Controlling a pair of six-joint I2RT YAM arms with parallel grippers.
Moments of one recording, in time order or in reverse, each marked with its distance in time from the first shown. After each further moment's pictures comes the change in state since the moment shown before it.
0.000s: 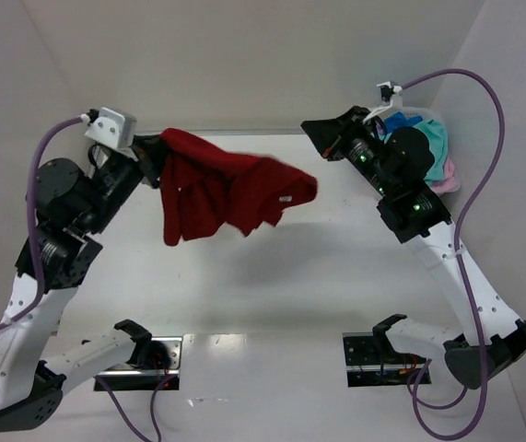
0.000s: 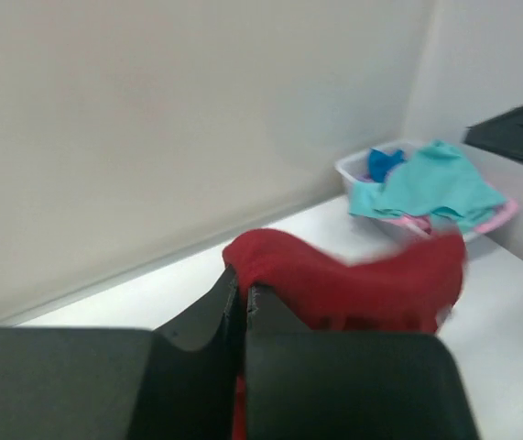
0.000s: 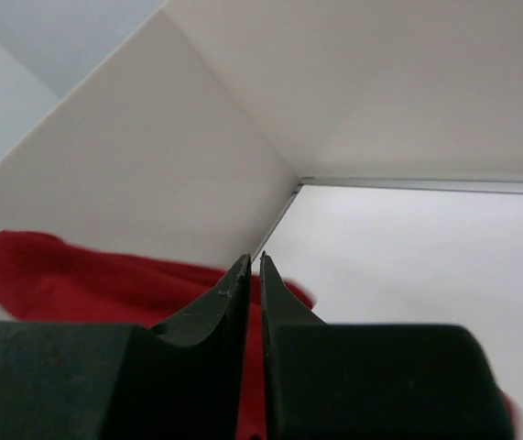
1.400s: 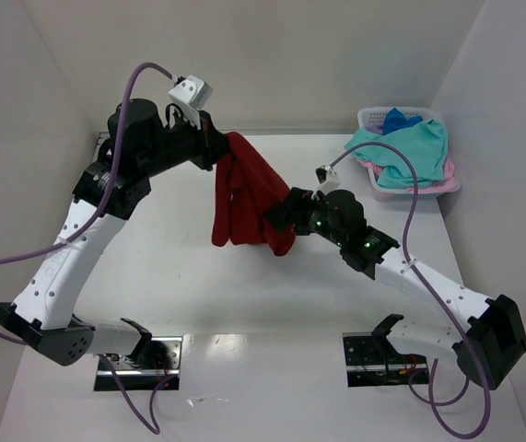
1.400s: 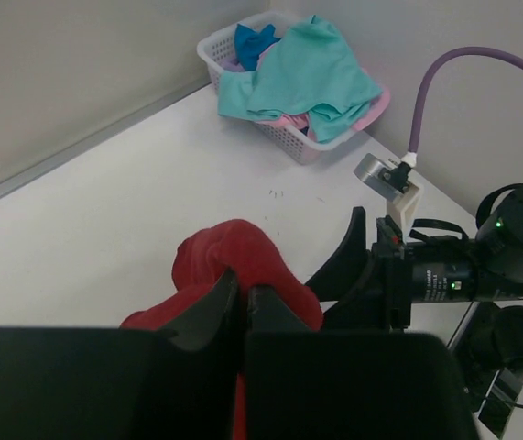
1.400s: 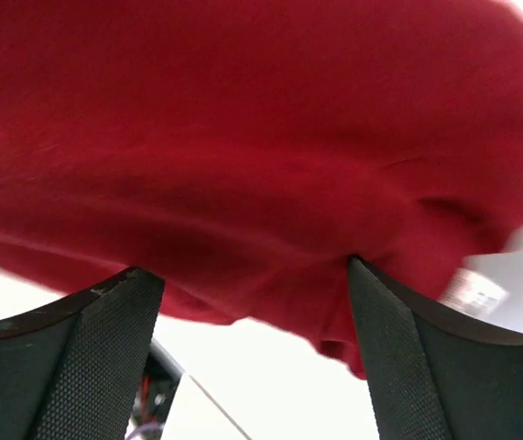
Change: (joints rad) left arm 0.009 0.362 0.273 -0.208 0.292 -0.136; right arm 0.193 -0.052 -0.581 0.093 0.084 0.076
